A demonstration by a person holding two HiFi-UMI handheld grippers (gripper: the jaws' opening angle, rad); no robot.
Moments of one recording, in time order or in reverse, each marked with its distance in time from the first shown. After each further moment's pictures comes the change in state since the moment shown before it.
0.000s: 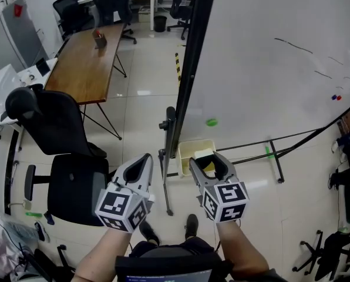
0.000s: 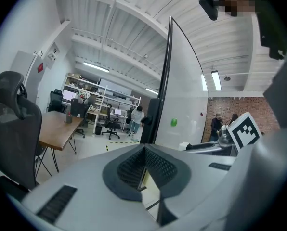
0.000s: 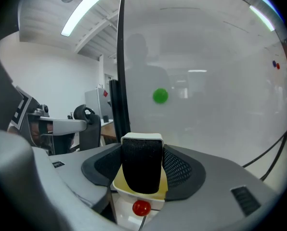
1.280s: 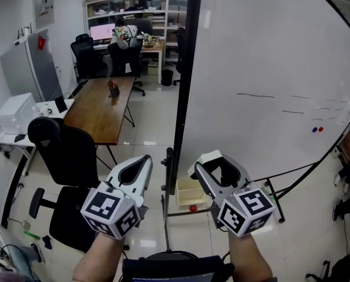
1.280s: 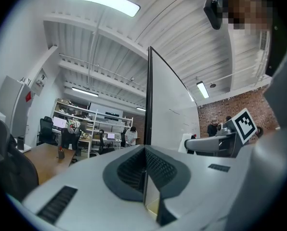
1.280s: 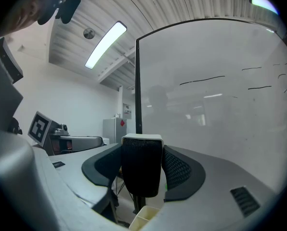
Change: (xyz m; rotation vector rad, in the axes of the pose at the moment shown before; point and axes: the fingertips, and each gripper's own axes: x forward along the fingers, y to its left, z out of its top) left arm -0.065 -0.065 0.173 0.163 -0.239 -0.054; right arm -0.114 0.039 0.195 -0.071 -0.352 0.197
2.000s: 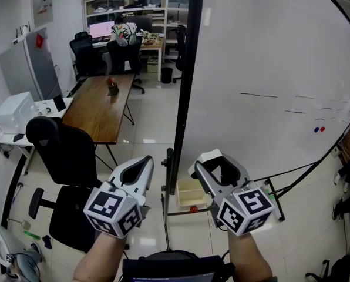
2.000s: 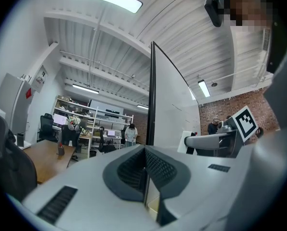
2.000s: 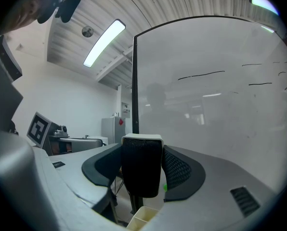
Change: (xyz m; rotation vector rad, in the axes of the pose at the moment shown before) left arm 0.016 0.009 -0.016 -0.015 0.029 0.001; right arm 0.014 -0.011 -0.007 0.004 0.010 -0.011
